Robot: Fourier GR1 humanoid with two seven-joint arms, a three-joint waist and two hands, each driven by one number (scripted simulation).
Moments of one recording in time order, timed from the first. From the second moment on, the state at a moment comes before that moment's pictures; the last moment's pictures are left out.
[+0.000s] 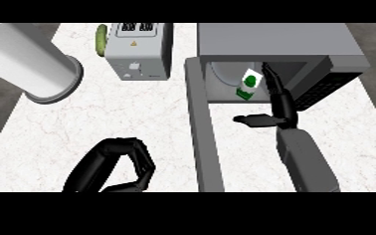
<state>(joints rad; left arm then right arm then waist) 0.13 0.04 -0.22 -1.86 -0.06 -0.35 -0.06 -0.50 -0.08 -0.16 -0.67 0.04 -0.01 -0.77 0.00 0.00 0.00</state>
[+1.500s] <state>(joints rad) -0.39 0.01 -0.91 -1.17 0.07 0.24 -0.14 0.18 -0.24 -0.13 -1.69 -0.21 0.27 -0.44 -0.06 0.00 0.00</state>
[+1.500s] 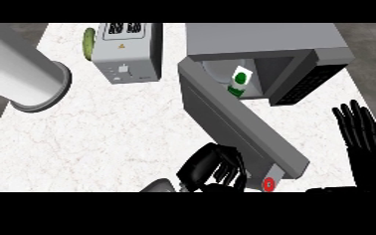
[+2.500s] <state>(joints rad) -0.74 0.00 -0.95 -1.02 0.49 0.62 -0.26 0.10 -0.38 -0.12 -1.86 -0.45 0.49 -0.28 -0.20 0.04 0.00</state>
